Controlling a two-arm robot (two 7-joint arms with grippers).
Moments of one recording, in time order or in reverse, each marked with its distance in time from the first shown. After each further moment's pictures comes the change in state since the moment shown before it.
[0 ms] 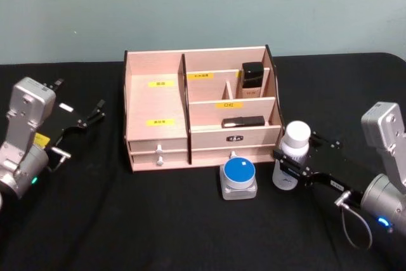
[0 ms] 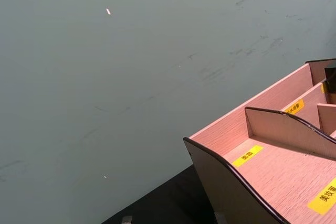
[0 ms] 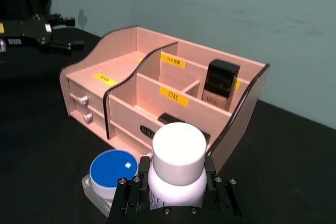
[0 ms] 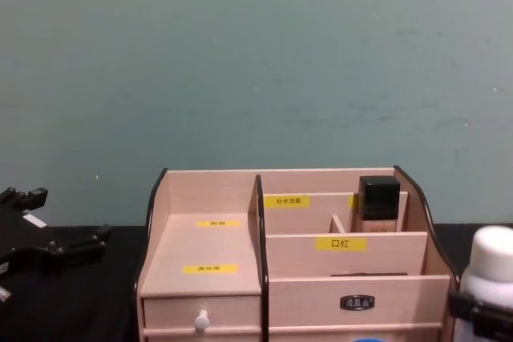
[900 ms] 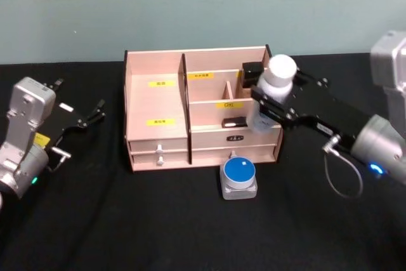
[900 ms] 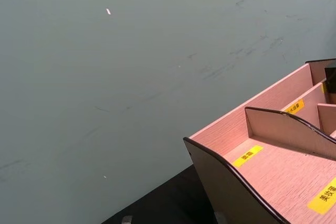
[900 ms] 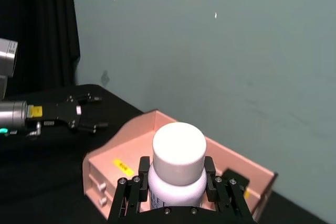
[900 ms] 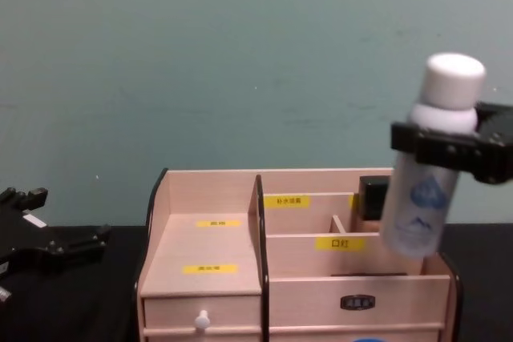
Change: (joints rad) left arm 0.000 0.000 0.000 0.000 0.000 0.000 0.000; right arm 0.116 -0.016 0.003 -0.157 0.037 0.063 0.028
